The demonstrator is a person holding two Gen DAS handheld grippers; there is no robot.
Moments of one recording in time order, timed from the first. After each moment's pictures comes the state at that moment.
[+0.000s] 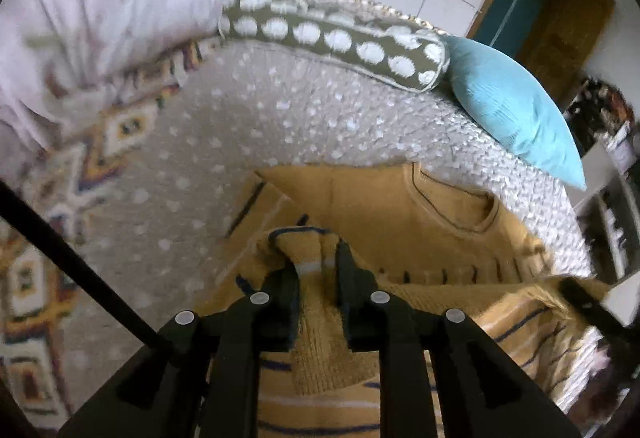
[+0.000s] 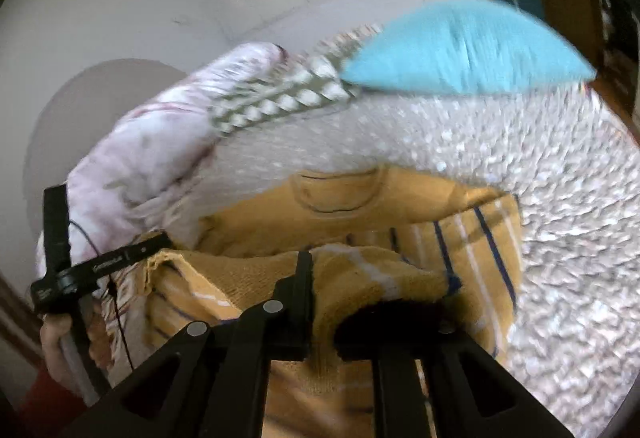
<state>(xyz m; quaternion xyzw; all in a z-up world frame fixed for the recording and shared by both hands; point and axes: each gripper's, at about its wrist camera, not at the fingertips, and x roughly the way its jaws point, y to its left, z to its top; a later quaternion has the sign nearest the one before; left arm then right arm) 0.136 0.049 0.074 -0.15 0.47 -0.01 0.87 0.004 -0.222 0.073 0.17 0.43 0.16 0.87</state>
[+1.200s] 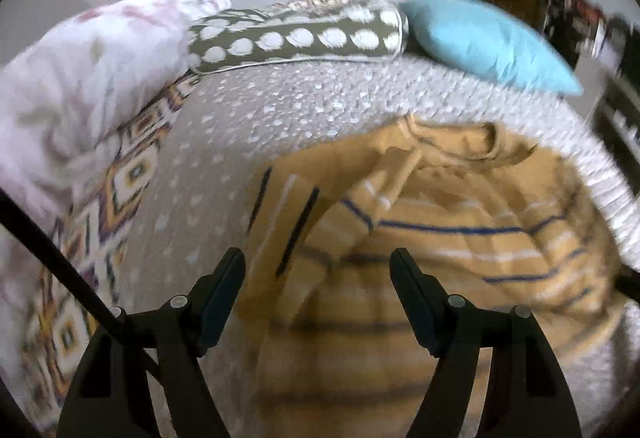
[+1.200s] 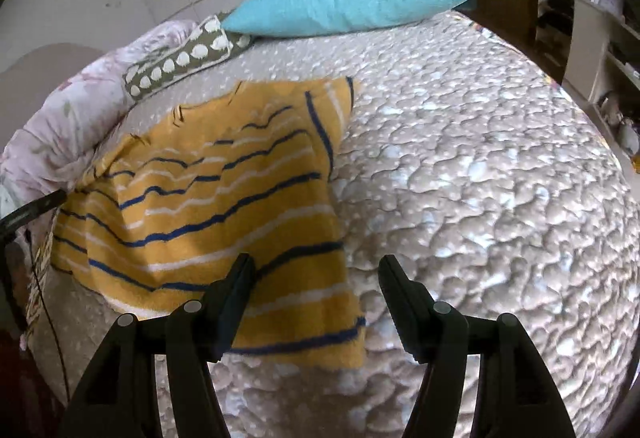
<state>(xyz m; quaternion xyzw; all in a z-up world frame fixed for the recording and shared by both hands) 0.102 0.024 0.058 0.05 0.44 -0.03 0.90 -0.121 -0.310 0.027 0.11 0.46 0.05 0.88</state>
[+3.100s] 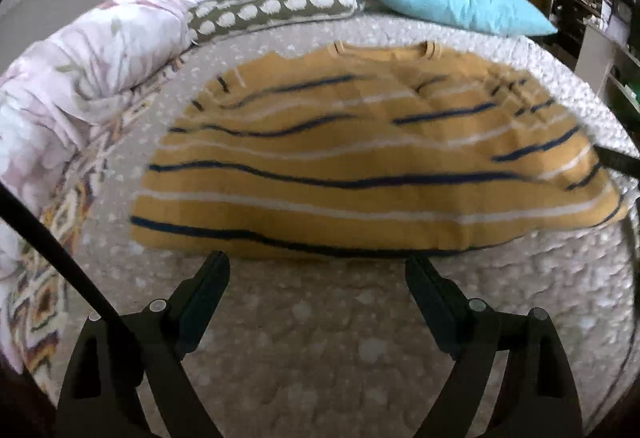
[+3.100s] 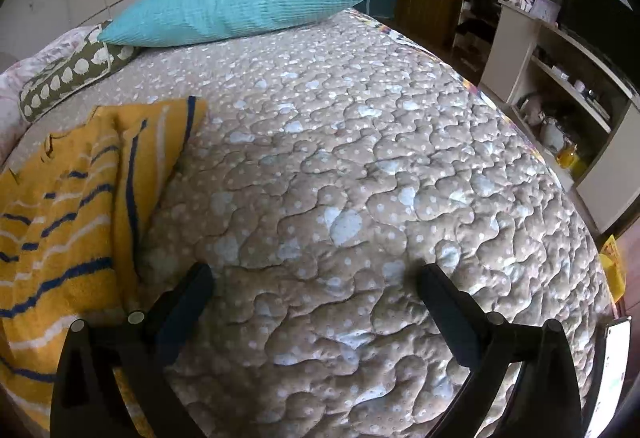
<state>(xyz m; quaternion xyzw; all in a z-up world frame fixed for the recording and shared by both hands) -0.030 -0.065 0.018 0.06 0.45 0.01 0.89 -0.070 -0.352 0.002 0.05 0.46 -0.13 0.88</state>
